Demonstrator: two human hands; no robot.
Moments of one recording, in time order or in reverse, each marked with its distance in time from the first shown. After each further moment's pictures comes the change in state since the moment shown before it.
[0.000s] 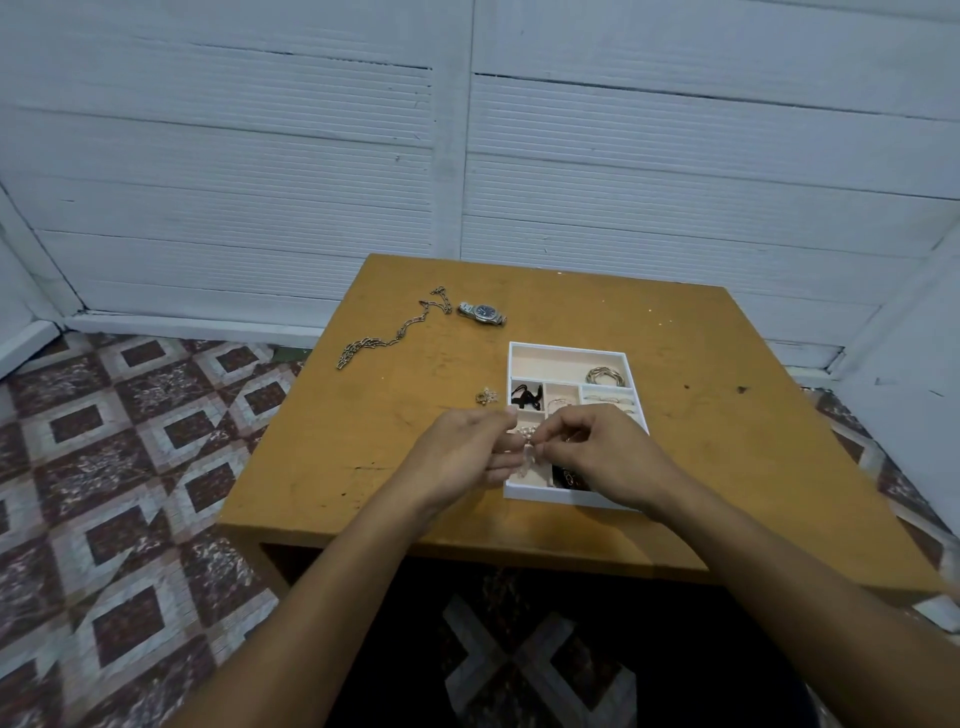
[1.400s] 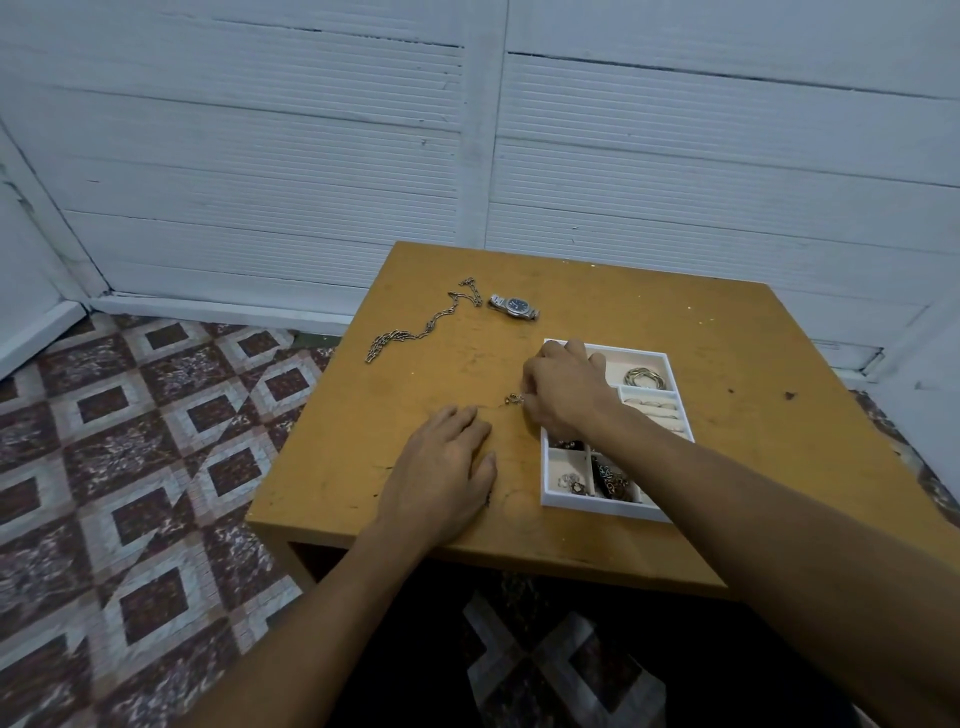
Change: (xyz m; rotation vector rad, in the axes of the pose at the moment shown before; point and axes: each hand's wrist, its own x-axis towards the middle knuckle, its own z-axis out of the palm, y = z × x) left_hand 0.029 -0.054 -0.050 1.201 0.265 0.406; right_hand 0.102 -0.022 0.042 -0.902 0.046 -0.089
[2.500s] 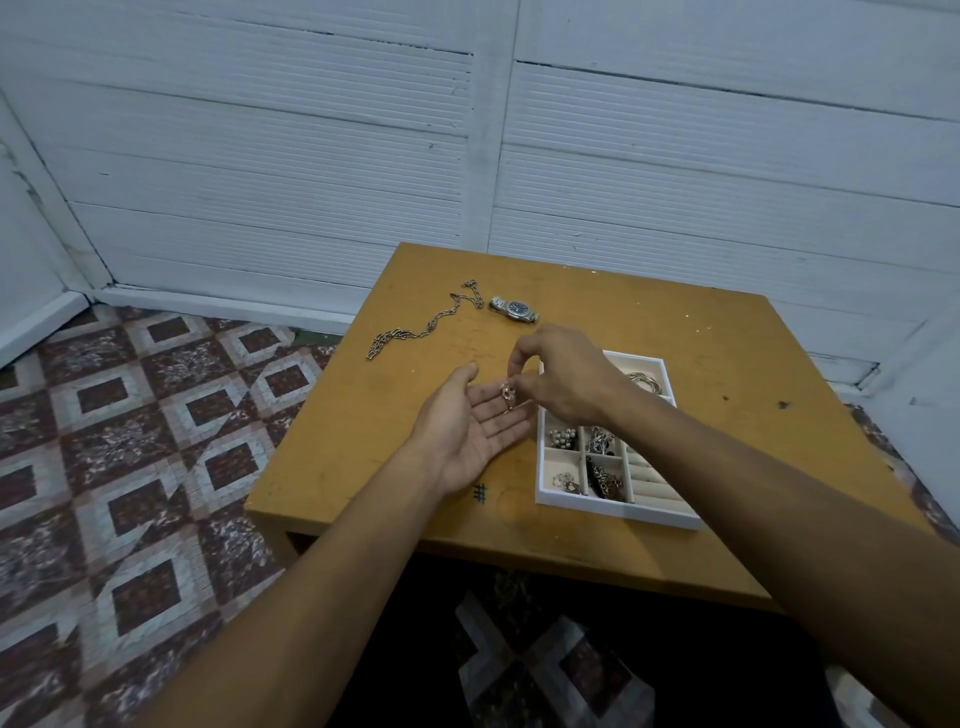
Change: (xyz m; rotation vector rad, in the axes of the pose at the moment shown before) left_hand 0.036 0.031 -0.032 -1.845 -0.196 -0.668; right_hand -0.012 -0.002 -0.037 0.310 0.038 -0.136
